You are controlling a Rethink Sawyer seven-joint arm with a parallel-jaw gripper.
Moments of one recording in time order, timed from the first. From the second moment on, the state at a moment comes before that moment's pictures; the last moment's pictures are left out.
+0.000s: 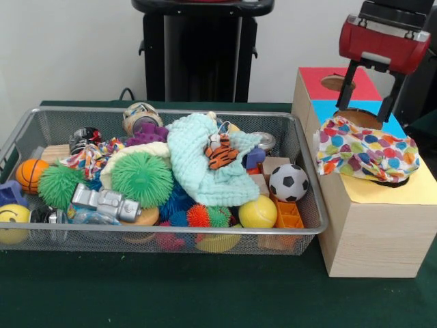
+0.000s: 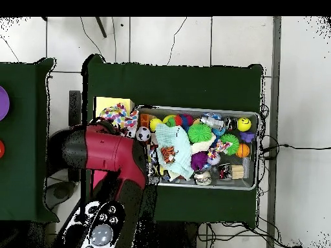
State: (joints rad) arm 0.36 -0.55 -0.46 1.49 0.34 0.54 2.10
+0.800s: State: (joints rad) arm 0.36 -0.55 -0.46 1.40 0.35 0.55 2.10
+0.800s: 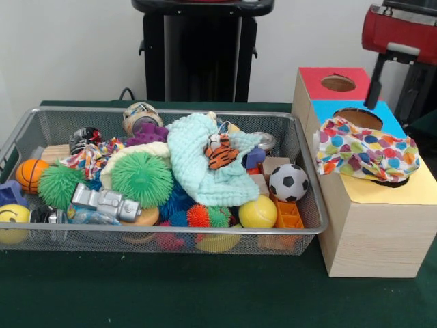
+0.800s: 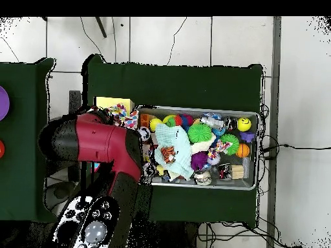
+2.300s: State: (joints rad) arm 0.40 -0.38 -0.48 1.38 0.42 0.45 2.17
